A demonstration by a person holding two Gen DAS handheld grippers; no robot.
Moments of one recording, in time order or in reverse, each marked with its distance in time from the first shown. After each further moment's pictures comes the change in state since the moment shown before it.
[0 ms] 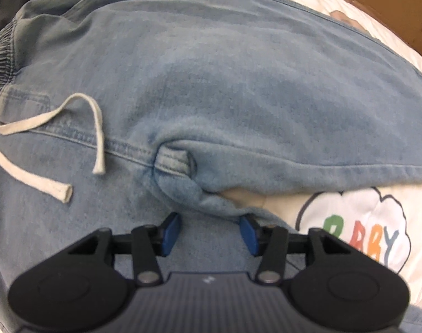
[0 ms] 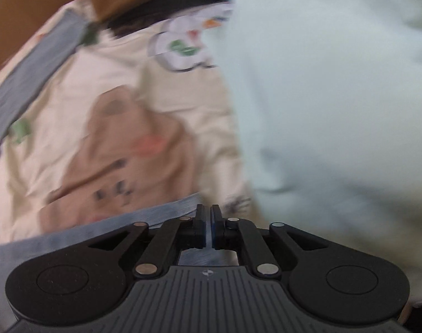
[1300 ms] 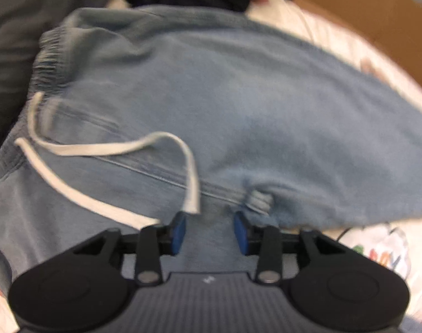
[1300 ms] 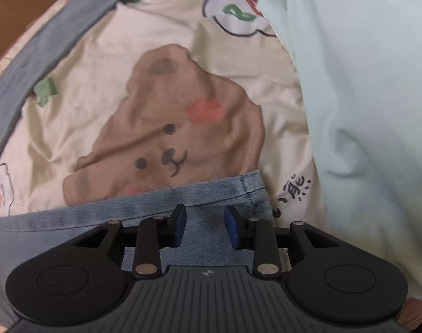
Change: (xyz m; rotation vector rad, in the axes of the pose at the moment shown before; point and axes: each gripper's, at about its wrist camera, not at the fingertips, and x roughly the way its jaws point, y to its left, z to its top) left arm -0.035 0.068 0.021 -0.146 -0.127 -0.015; right arm 0.017 0.038 -0.009 -0.083 0.110 0.065
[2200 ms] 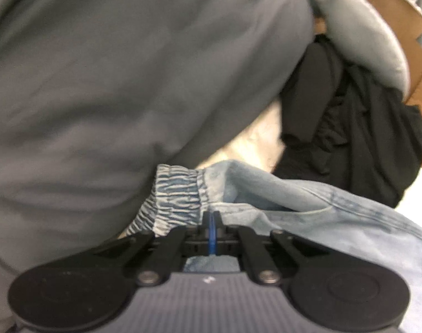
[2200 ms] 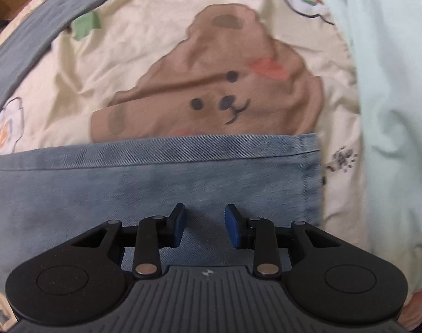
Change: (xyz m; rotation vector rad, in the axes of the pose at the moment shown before) left arm 0.047 0.137 0.178 -0.192 -0.217 0.180; right arm 0.009 0.046 -0.027 -0.180 0.094 -0.001
